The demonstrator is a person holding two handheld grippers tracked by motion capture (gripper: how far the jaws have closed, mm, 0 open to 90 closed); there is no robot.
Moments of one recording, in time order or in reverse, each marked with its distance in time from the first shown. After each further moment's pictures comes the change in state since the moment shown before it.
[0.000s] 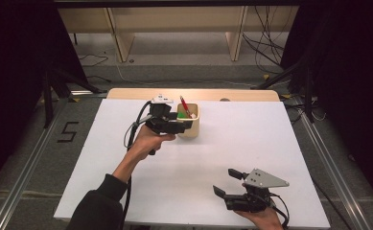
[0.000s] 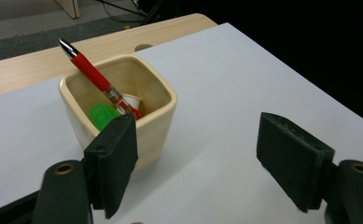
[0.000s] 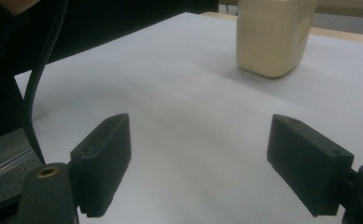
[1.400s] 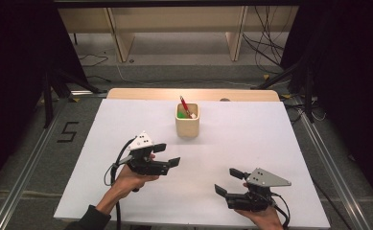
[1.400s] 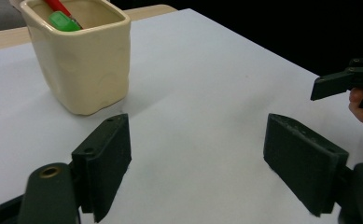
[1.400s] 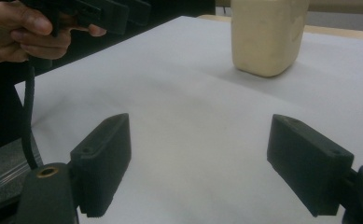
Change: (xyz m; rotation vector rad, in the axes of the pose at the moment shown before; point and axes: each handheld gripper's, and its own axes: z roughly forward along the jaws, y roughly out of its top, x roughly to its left) left arm -0.016 -0.097 -0.051 -0.085 -0.098 0.067; right arm -0.004 -0.002 -0.001 -0.015 -0.002 0.037
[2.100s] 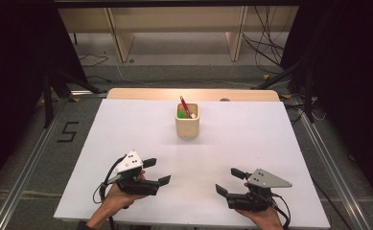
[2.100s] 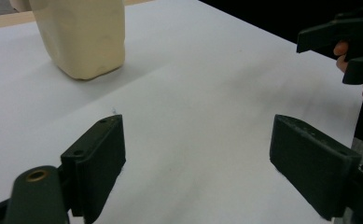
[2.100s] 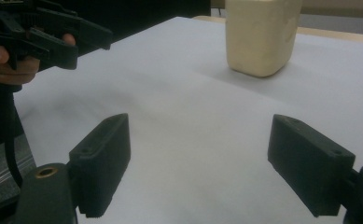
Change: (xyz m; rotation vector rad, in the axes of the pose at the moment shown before) left arm -0.008 -0.044 -0.025 0.003 0.003 0.038; right arm -0.001 -0.002 -0.001 -0.006 -0.020 -0.008
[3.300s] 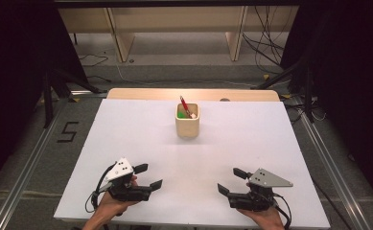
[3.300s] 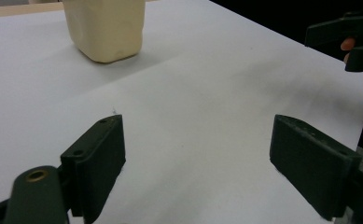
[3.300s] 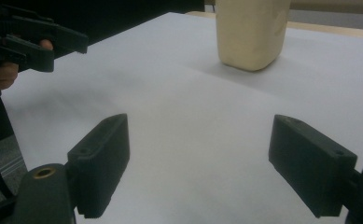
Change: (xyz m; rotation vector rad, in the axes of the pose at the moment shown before) left arm 0.006 -0.022 -0.017 -0.032 0.037 -0.048; right arm -0.005 -0.004 -0.001 0.012 -0.024 0.008
